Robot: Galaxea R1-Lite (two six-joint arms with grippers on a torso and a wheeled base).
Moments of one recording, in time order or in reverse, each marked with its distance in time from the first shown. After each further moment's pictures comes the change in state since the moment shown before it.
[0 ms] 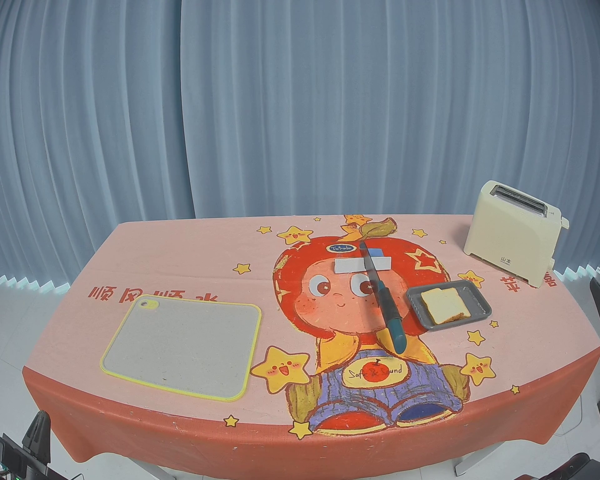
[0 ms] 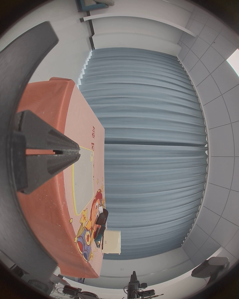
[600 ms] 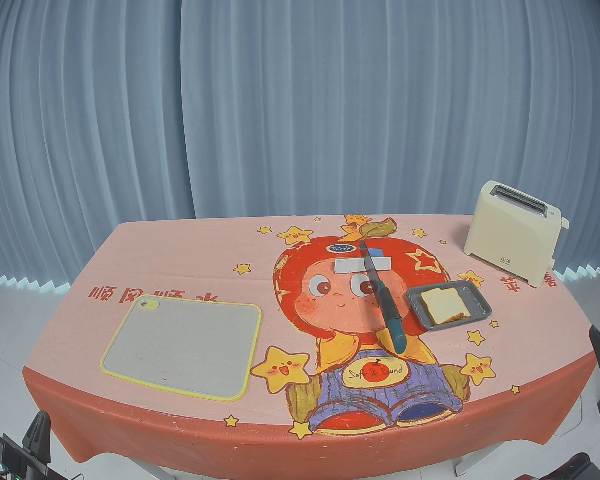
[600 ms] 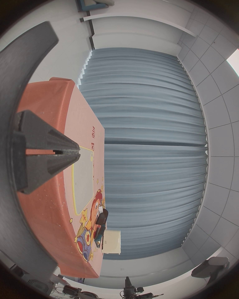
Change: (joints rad) left arm 0.000 0.000 0.000 0.000 0.000 0.000; right arm 0.004 -0.170 -0.063 0.377 0.000 -0.022
